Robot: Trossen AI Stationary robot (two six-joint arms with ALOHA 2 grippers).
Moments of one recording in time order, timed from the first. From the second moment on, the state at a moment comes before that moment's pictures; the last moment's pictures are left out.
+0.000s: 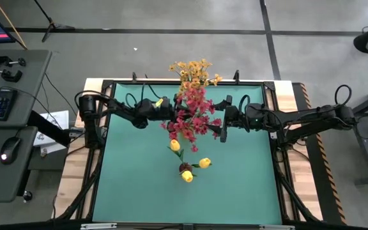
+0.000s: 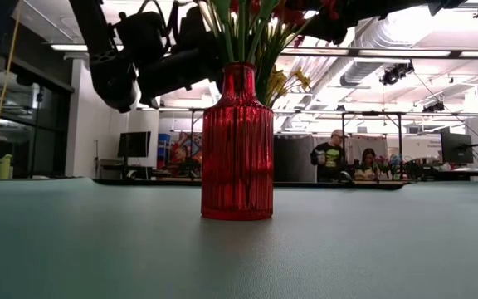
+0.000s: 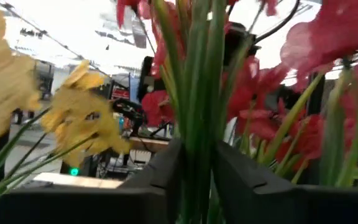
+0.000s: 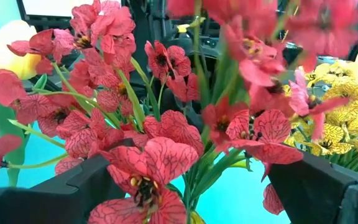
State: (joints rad) left arm 0.26 1.88 0.72 1.54 0.33 -0.28; right arm 0.01 1.11 0.73 0.25 0.19 -0.05
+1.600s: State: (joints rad) left arm 0.60 1.44 0.47 1.09 0.28 -0.24; right arm 0.01 0.74 0.73 -0.10 0.20 0.00
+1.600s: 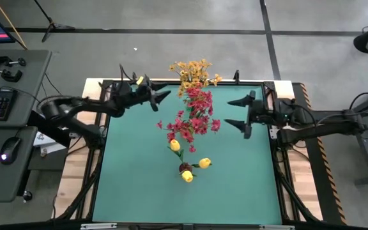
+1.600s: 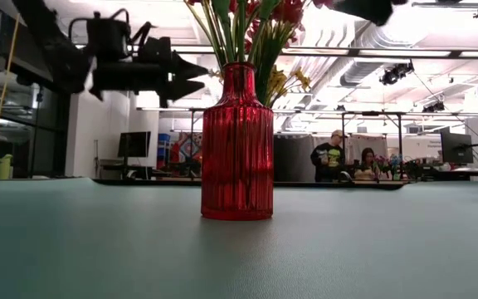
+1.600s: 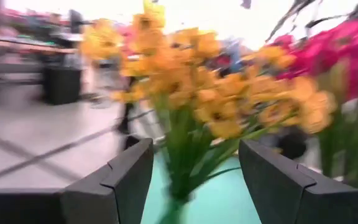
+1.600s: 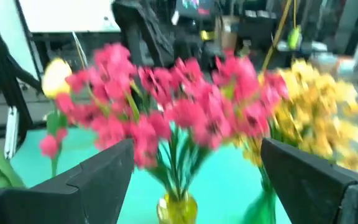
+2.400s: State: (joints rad) left arm -0.10 1.18 0.21 0.81 -0.17 0.01; right arm 0.01 0.71 0.39 -0.37 0.29 0.29
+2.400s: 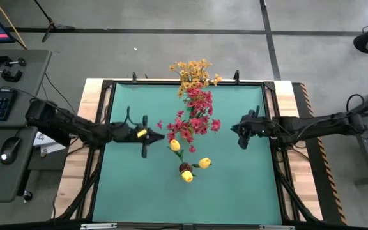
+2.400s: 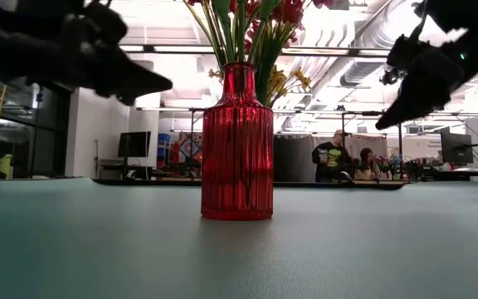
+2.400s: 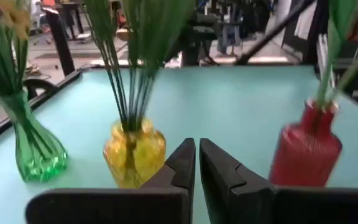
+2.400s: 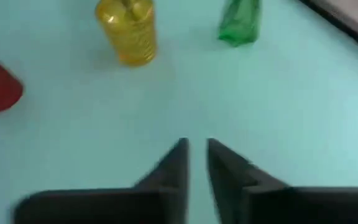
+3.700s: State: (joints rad) left arm -0.19 0.99 0.04 0.99 -0.44 0.06; right arm 0.10 0.15 0.07 0.03 0.00 0.33
